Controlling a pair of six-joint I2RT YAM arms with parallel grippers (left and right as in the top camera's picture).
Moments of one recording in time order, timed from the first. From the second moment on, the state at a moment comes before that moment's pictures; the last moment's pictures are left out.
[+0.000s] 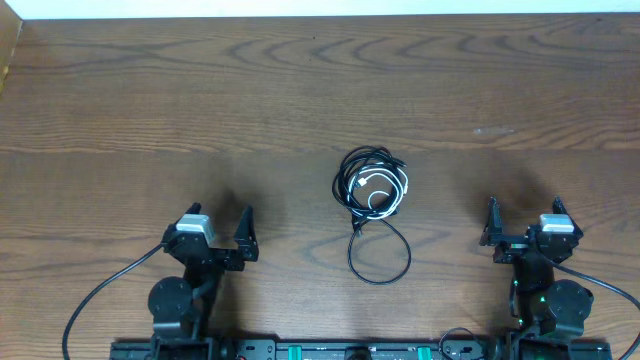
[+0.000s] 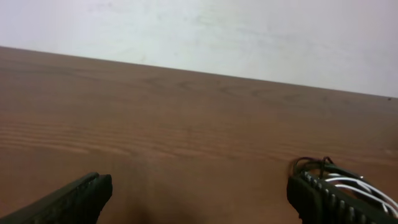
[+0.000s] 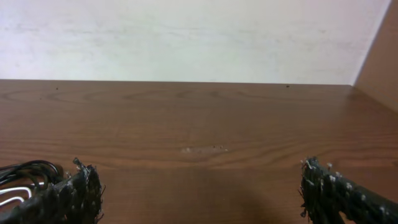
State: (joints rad) left arm 0.01 0.01 0.10 -0.23 0.18 -0.17; right arm -0.14 0.01 0.01 -0.06 -0.10 -0.03
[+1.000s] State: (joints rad) left arm 0.01 0.11 0.20 -0.27 0.19 -0.20; right arm -0.14 0.01 0.01 -0.06 -0.10 -0.03
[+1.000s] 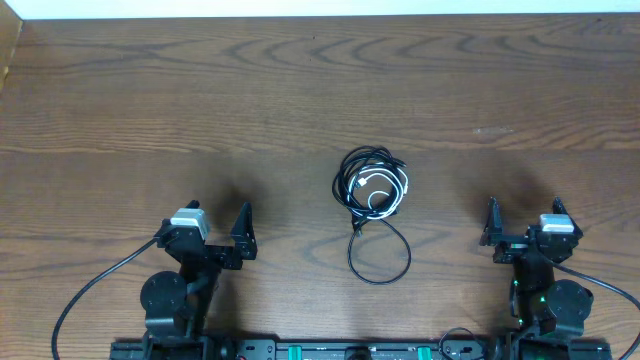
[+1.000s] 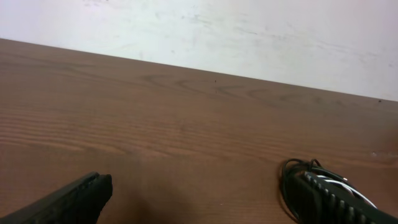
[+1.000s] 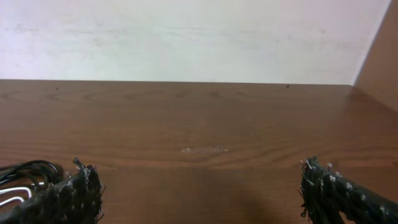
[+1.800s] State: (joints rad) left arm 0.01 0.11 0.20 -0.30 0.20 -0.20; right arm -0.14 0.01 0.01 -0.06 -0.10 -0.03
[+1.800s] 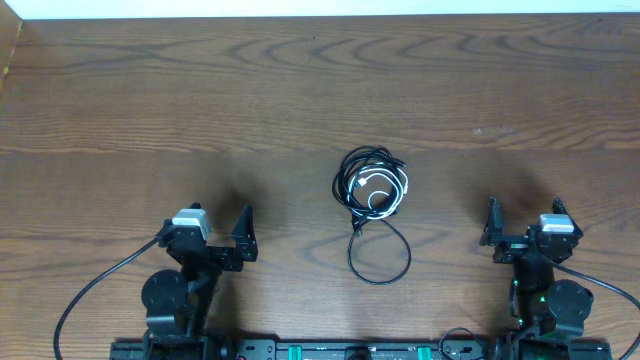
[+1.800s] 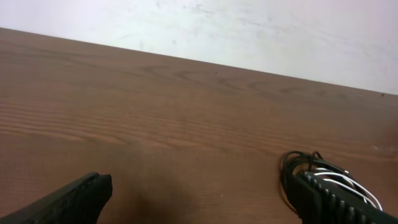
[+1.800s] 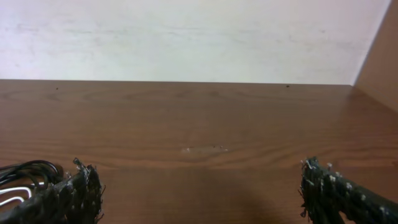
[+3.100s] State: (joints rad) left arm 0.01 0.13 0.27 -0.32 0.20 -0.25; right arm -0.14 0.01 0.01 -0.06 -0.10 -0.03
